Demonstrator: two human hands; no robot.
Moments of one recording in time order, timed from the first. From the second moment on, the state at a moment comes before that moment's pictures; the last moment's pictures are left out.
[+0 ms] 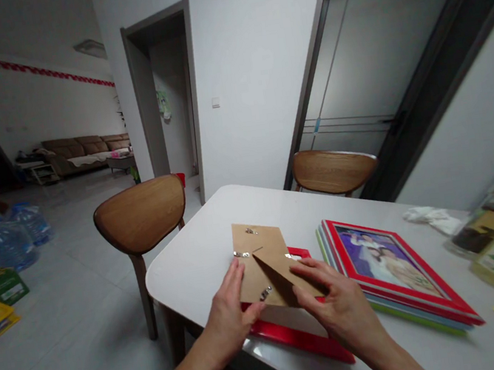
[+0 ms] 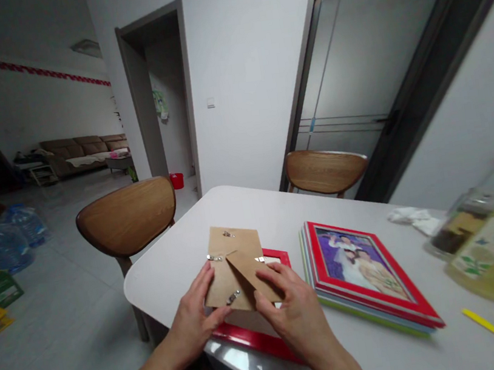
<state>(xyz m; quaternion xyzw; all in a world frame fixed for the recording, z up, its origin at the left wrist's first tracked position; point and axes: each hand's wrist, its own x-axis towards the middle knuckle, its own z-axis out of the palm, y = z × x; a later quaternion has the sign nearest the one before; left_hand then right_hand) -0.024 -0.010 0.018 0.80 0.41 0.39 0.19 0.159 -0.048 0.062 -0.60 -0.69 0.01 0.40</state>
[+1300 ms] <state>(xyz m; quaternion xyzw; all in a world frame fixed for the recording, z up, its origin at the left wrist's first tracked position) -0.012 -0.015 -0.003 0.89 0.35 0.23 0.20 0.166 -0.058 -0.004 -0.59 -0.78 -0.07 0.21</state>
